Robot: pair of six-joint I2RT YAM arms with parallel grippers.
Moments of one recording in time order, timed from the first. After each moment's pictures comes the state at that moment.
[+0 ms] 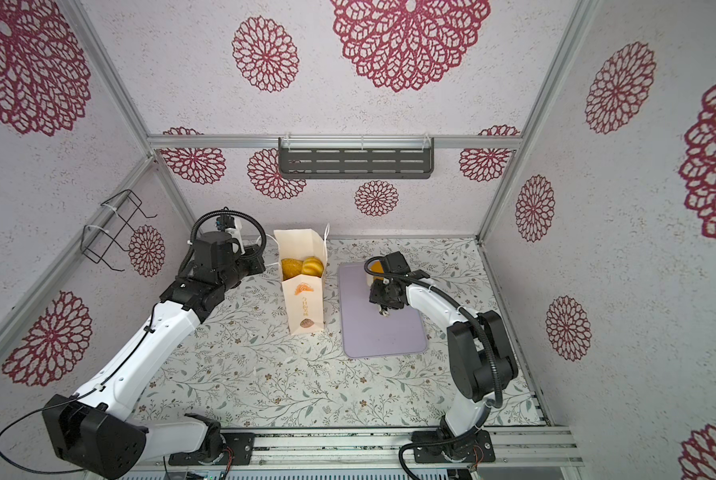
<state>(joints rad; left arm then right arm) -0.30 1.32 1.25 -0.36 -0.10 -0.42 0.41 1.72 1.27 -0.56 -0.11 0.59</state>
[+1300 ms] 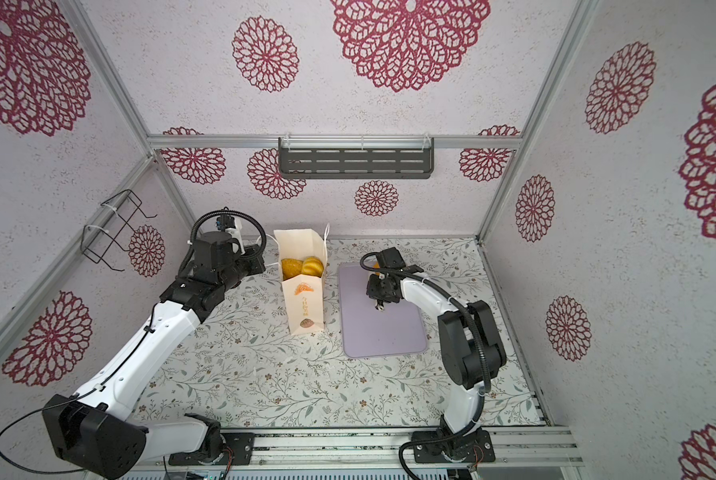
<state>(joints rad) -0.30 1.32 1.25 -0.36 -0.10 -0.41 0.41 1.81 1.33 -0.52 -0.10 0.58</state>
